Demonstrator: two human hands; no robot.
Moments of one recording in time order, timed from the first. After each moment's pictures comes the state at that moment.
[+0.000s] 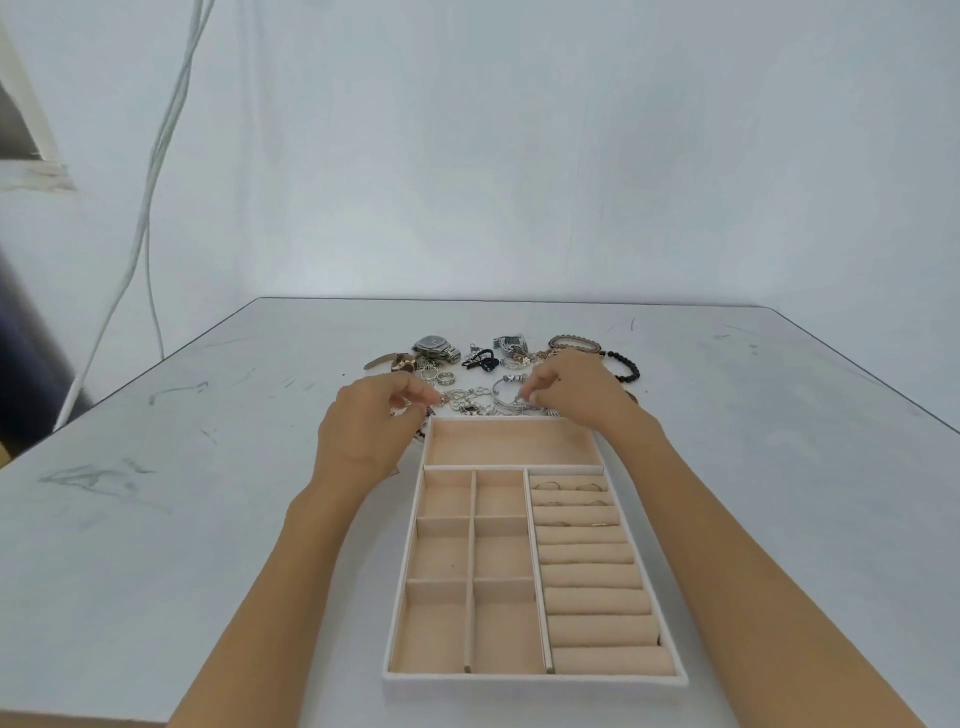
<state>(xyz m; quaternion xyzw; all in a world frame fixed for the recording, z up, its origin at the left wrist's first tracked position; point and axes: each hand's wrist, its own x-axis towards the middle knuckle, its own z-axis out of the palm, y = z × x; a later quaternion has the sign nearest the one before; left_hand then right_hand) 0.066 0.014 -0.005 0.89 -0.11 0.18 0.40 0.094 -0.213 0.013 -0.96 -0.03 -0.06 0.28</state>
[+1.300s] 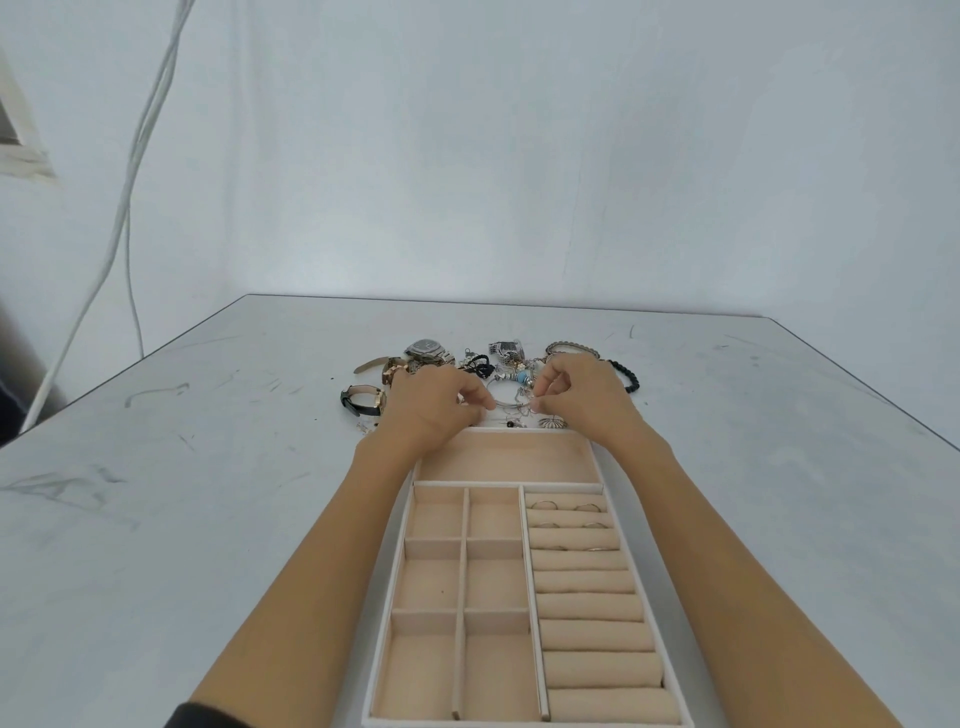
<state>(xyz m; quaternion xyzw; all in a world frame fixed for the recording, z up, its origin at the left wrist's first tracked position) 0.126 -0.036 -0.002 0.95 -0.21 0.10 0.23 0.097 -0.221 0.006 -0.93 -0.01 -0.12 0.35</state>
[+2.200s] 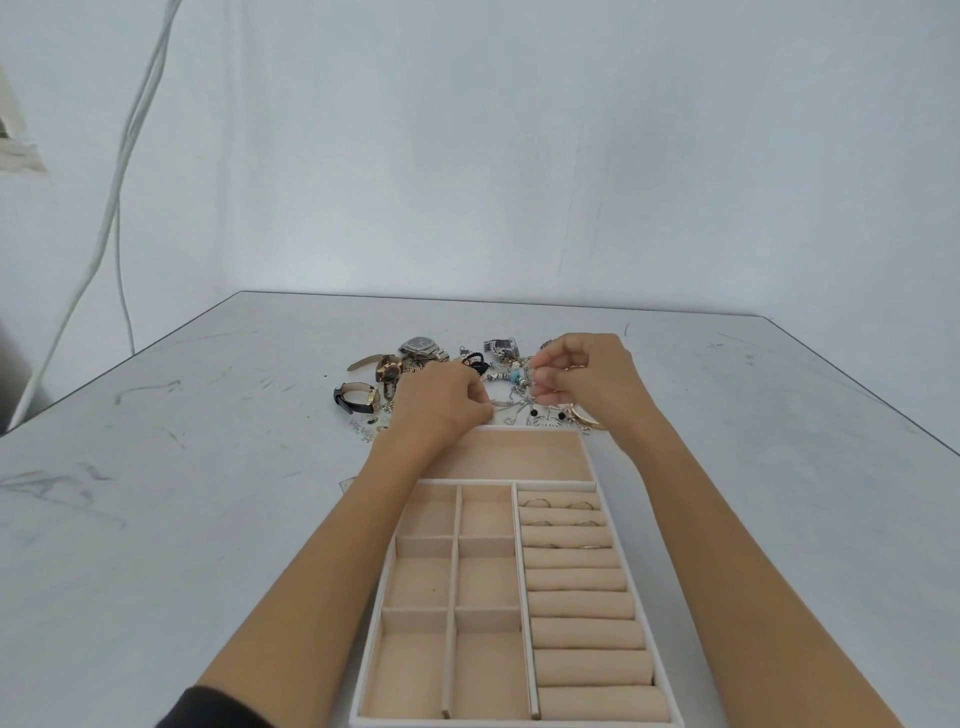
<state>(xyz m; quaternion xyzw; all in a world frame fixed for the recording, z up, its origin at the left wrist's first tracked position) 0.122 -0.055 0.000 0.96 -0.16 0.11 0.20 0.080 -0.224 0.024 -0.81 -0.03 -0.14 0.58</state>
